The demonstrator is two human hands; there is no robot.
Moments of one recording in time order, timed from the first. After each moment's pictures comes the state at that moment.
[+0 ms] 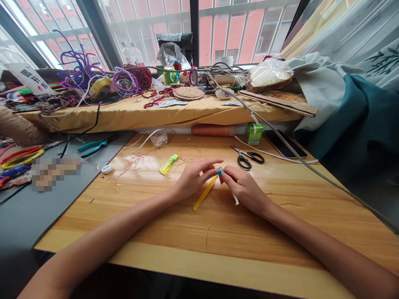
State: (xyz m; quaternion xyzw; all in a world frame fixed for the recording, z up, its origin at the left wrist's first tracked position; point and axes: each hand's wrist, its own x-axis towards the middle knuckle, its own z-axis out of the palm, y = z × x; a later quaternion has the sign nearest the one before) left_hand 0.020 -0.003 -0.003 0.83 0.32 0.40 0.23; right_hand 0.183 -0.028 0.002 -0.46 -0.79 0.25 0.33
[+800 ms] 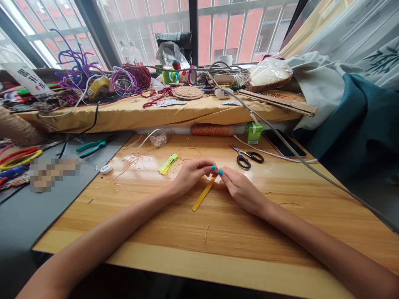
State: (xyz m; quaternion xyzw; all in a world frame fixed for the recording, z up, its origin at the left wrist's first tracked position) left_hand 0.020 0.006 -0.007 0.71 0.34 0.40 0.48; right_hand 0.183 -0.026 -0.005 -0.44 -0.80 0.27 0.30
